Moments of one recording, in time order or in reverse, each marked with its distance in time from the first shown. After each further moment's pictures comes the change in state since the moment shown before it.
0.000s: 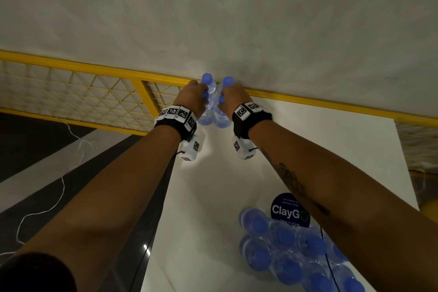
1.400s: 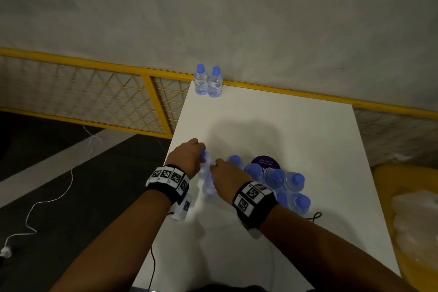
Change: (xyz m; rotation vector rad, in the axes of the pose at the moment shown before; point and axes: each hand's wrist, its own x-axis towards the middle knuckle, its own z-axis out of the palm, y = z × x) left_hand -0.307 0.050 0.036 0.102 -0.152 0.047; right_hand -0.352 0.104 0.042 -0.763 -0.236 -0.486
